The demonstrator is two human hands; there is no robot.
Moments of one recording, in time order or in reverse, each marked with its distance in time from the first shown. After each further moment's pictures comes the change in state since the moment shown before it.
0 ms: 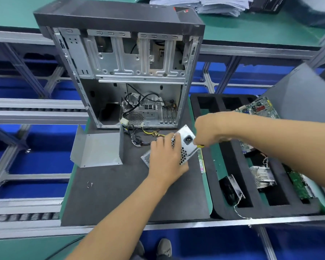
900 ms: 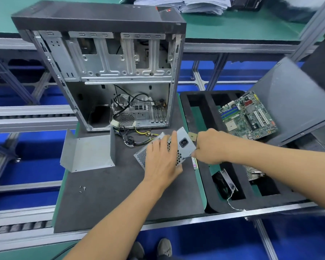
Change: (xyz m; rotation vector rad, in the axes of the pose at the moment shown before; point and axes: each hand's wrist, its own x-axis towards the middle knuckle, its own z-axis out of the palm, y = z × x) left_hand -0.012 0.014 0.001 0.037 0.064 0.081; right_hand -0.019 0.016 0.064 0.212 0.124 0.079
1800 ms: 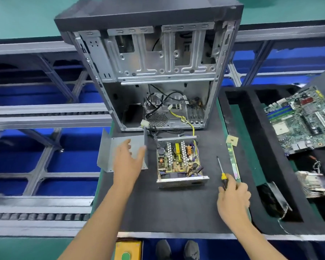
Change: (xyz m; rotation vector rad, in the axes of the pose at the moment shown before) left_hand -0.036 -0.179 0.023 -0.617 -0.031 -0.851; right_hand 0.067 -0.051 0.213 0.629 0.396 0.446
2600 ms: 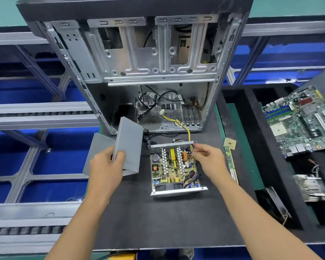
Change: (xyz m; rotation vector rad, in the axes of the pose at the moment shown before) left_hand 0.007 0.035 -0.043 -0.040 -0.015 0.015; right_hand 0.105 -0.082 -0.005 0.729 -0.211 -0.131
